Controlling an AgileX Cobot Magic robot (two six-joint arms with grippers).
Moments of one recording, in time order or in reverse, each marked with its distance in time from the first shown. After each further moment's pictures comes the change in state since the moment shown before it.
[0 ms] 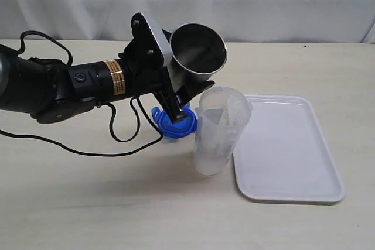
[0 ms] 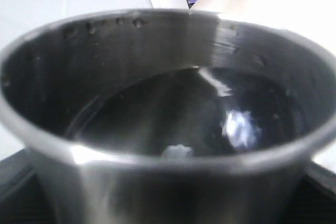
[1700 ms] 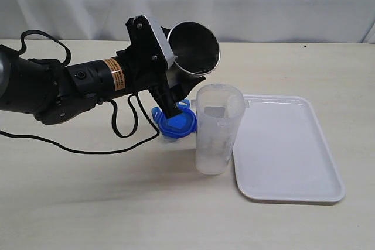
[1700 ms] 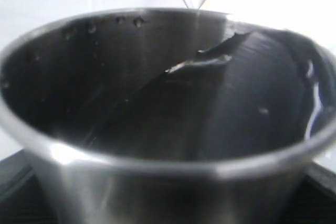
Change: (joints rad) left arm -0.008 0.000 0.000 -0.140 0.054 0.252; right arm 0.000 0.000 0.000 0.000 0.000 0.000
